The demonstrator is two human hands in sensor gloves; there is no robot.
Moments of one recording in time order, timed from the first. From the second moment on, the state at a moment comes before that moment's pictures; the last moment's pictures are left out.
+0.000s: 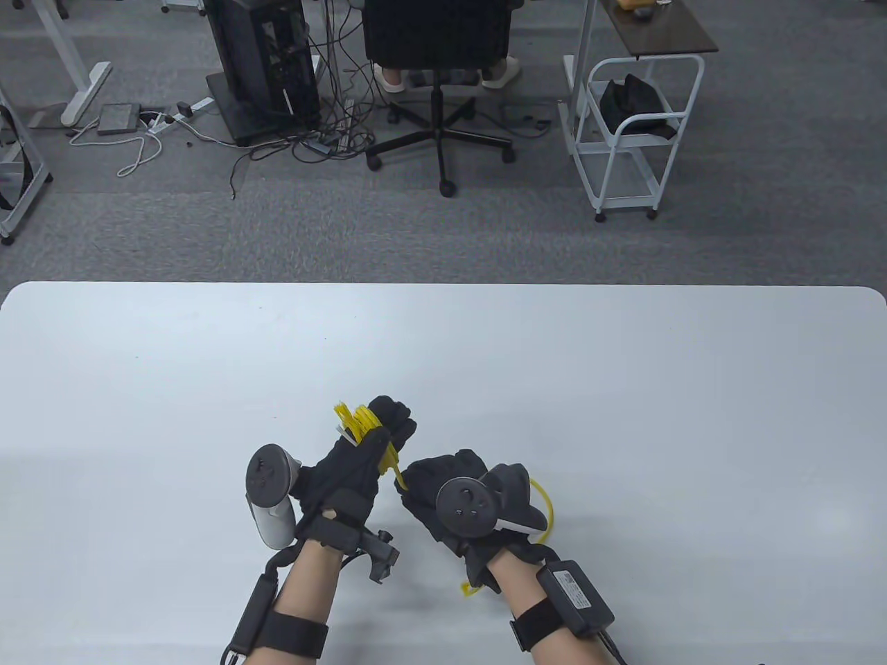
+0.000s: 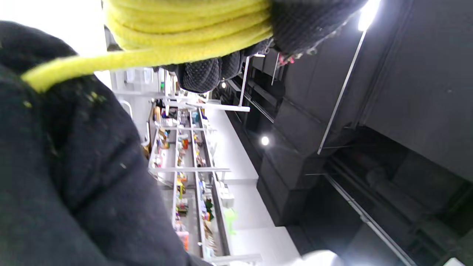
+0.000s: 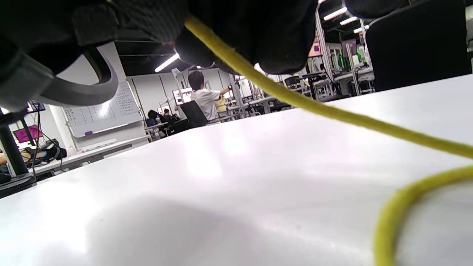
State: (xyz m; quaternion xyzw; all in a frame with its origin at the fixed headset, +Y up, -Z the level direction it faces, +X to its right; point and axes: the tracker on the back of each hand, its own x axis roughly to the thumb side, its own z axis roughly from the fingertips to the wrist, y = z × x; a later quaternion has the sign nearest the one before) left_hand -0.174 -0.712 -0.314 0.00 -0.17 0.74 0.65; right_hand 0.023 -0.718 -0.310 0.34 -0.01 0.92 0.18
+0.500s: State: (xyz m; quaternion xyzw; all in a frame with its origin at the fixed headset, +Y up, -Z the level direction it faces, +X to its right) left_hand -0.148 -0.715 -0.317 -0.13 -0.26 0.71 0.64; right_hand 0.055 -0.713 -0.325 0.27 0.00 0.95 0.17
